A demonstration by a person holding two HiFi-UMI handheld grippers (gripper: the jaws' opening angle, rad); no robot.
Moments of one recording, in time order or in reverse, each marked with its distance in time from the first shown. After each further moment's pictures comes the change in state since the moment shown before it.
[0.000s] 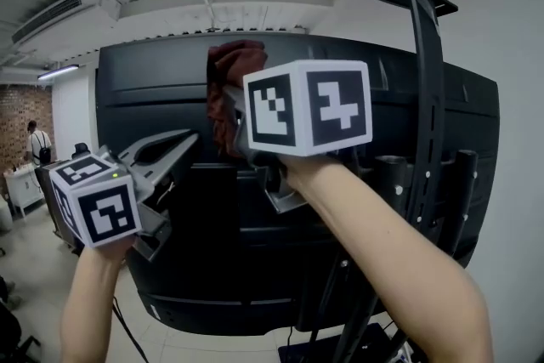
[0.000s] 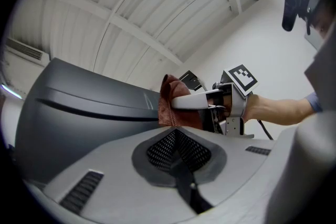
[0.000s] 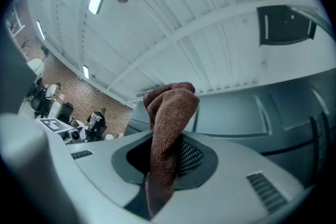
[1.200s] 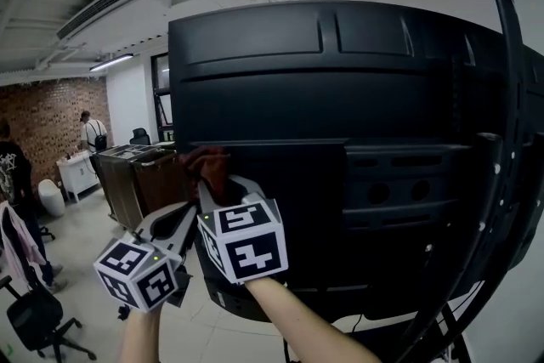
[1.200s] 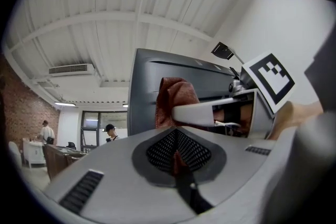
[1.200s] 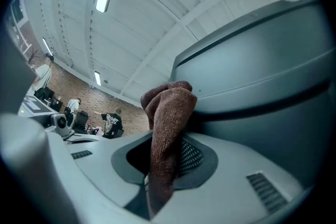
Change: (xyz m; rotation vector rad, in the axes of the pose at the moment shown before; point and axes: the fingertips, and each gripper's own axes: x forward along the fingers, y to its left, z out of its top) left arm -0.178 0.092 -0.146 0.018 0.202 0.463; right arm 0.105 0.191 -0.184 0.111 -0.005 0.173
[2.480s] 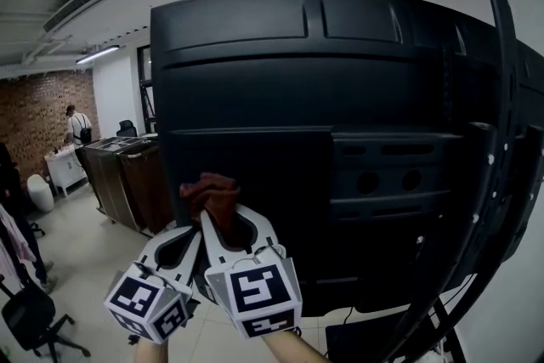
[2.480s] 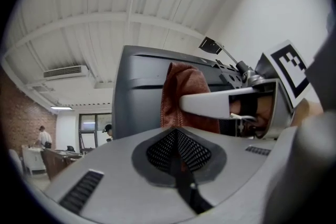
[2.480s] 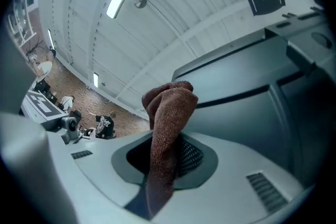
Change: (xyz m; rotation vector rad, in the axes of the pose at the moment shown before) left arm -0.014 -0.046 -0.041 0.067 0.012 -0.020; right arm -0.071 0.008 -0.026 -0.072 -0.130 -0.070
